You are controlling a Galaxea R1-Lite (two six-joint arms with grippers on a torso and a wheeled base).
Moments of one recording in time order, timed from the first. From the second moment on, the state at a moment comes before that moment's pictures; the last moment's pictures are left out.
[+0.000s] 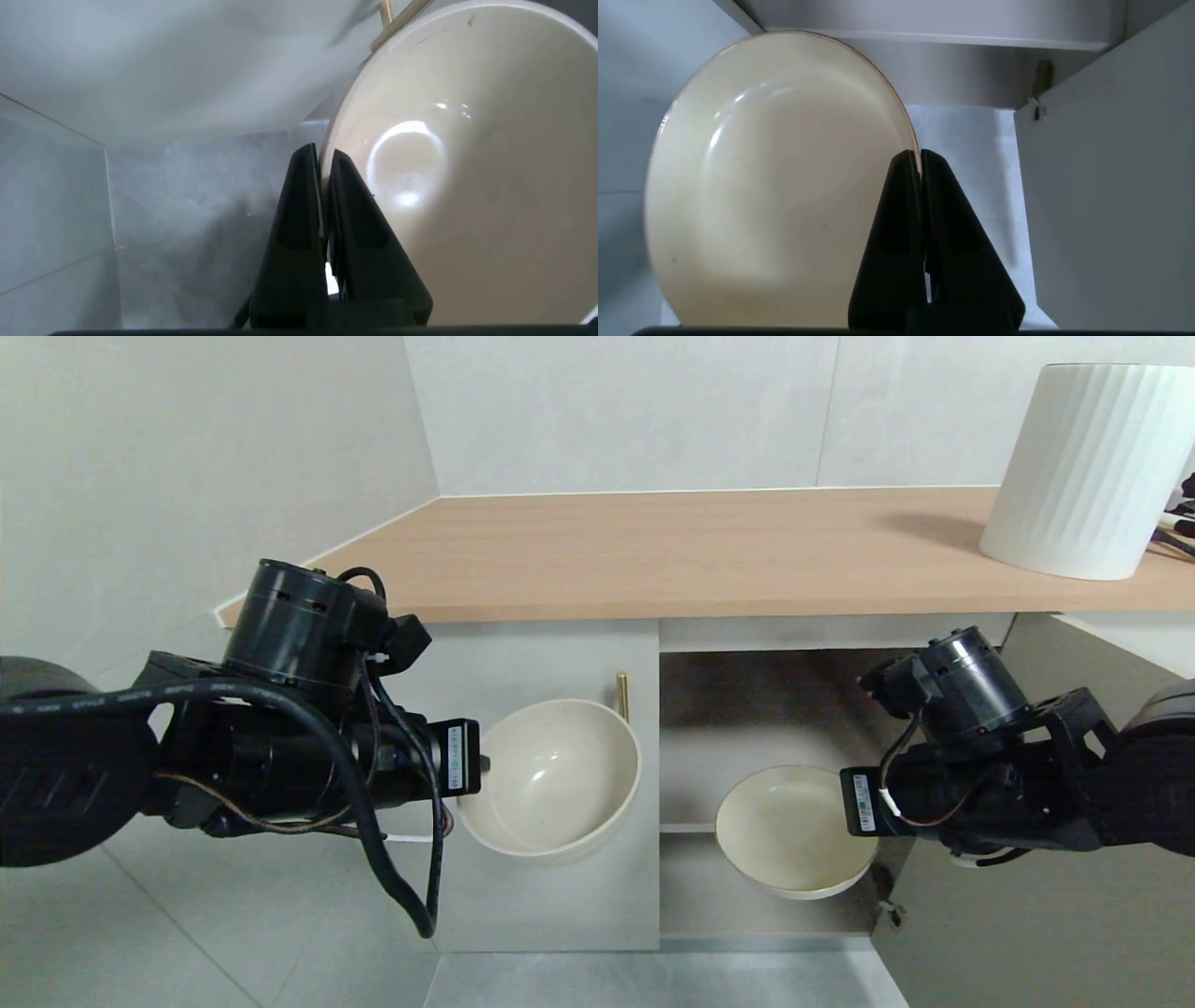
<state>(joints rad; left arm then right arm) -0.48 1.61 -1.05 0.13 0.06 -0.42 0.58 1.70 -1.03 0.15 -0.34 0.41</state>
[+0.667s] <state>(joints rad) -0.48 1.61 -1.05 0.13 0.04 -0.42 0.52 1.94 -1.10 -0.14 -0.33 0.32</state>
